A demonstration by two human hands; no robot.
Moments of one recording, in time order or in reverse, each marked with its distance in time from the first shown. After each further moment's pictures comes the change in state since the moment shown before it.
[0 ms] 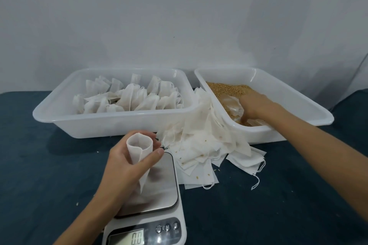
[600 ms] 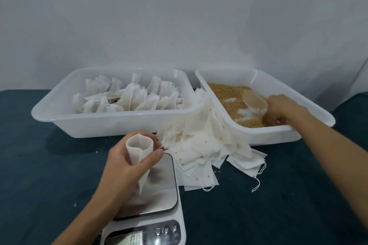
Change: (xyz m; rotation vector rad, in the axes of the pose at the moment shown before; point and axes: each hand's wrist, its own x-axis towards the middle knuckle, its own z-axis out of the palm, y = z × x) left_hand 0.001 -0.001 0.000 -0.002 -0.008 -0.003; right_hand -0.008 0.062 0.018 0.272 -0.106 0.313
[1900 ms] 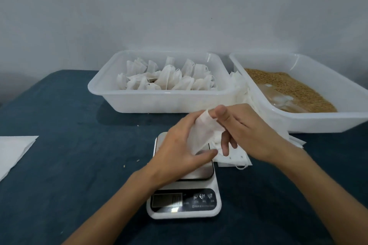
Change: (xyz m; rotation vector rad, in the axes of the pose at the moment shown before) left_hand -0.006 -0.010 0.003 0.444 -0.254 0.209; right_hand -0.236 -0.170 -0.003 1.060 -0.087 -0.939
